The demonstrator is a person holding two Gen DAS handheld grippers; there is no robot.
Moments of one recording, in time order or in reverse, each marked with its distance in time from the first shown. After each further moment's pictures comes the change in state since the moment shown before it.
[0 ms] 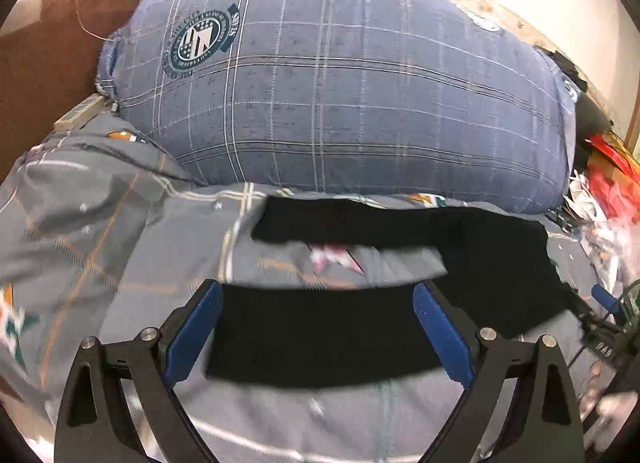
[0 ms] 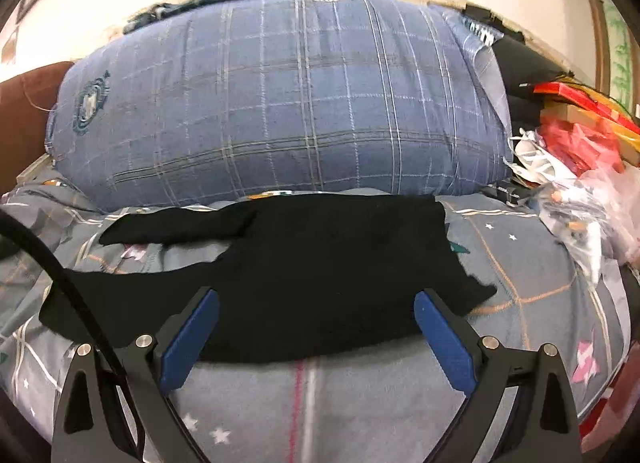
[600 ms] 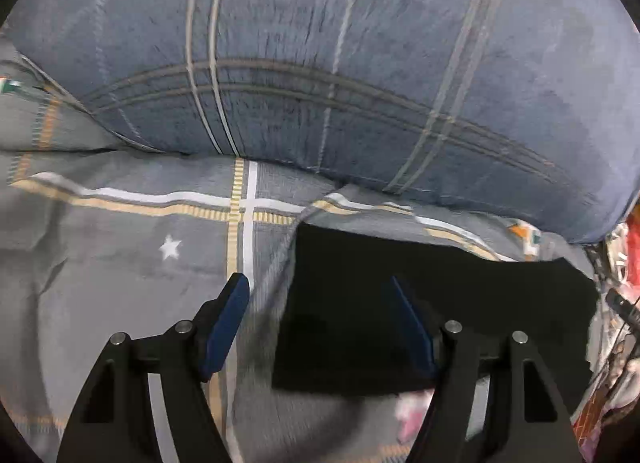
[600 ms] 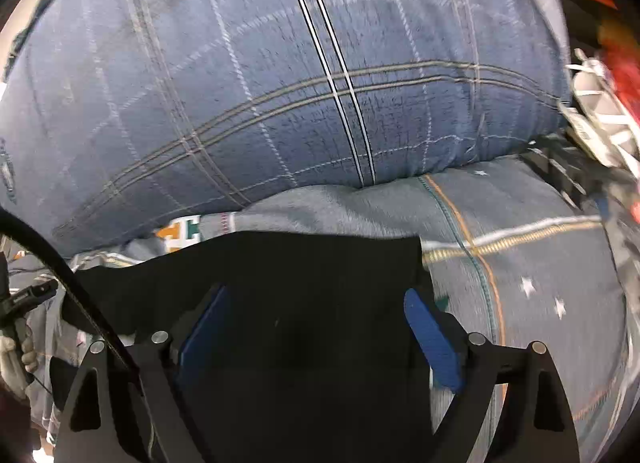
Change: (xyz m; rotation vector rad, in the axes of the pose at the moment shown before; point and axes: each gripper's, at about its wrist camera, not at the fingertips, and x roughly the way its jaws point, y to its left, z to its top) left arm 0.271 0.092 0.096 -0.150 0.395 -0.088; right arm 0.205 -0.135 0.124 0.163 0.387 0.108
